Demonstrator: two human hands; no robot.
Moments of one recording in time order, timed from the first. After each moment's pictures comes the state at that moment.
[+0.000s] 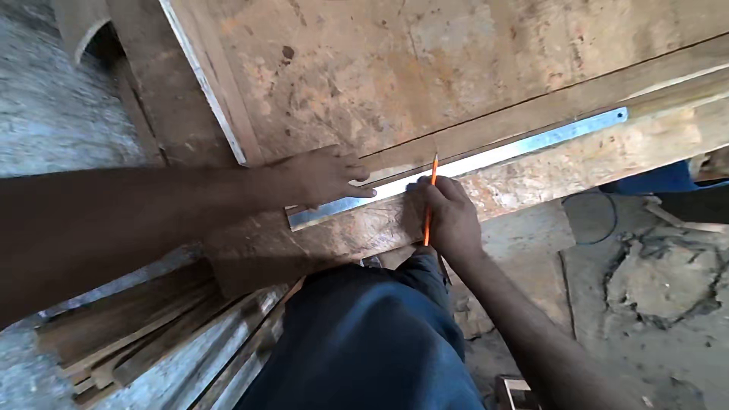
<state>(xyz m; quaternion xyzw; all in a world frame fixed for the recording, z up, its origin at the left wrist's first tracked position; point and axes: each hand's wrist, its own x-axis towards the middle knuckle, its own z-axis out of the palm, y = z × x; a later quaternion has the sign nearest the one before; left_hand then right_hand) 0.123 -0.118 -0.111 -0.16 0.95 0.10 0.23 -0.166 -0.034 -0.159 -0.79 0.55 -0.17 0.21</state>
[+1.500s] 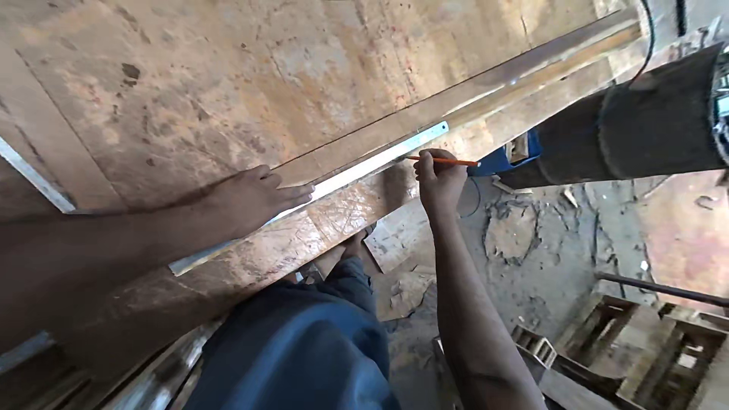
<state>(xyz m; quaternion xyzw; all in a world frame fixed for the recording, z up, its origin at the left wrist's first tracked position) 0.045 -0.123 -0.129 -0.20 0.96 0.07 0.19 -0.344 -0.099 -0.161 -0.53 0.72 -0.39 0.22</state>
